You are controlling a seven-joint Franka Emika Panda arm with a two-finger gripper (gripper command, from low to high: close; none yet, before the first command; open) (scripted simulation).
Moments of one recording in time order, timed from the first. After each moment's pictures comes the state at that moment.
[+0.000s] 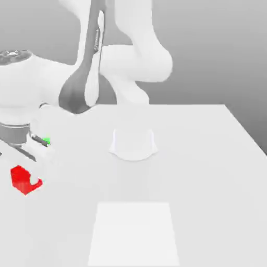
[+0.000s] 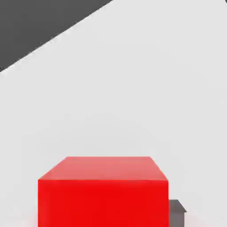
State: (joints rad) arm -0.51 -0.06 -0.30 -2.66 -0.28 2.64 1.02
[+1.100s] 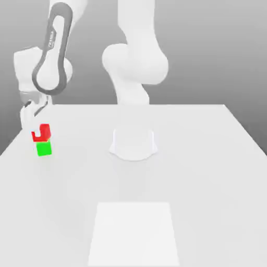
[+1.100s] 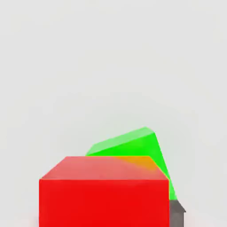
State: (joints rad) arm -0.78 -0.03 -0.76 -2.90 0.04 2.86 0.82
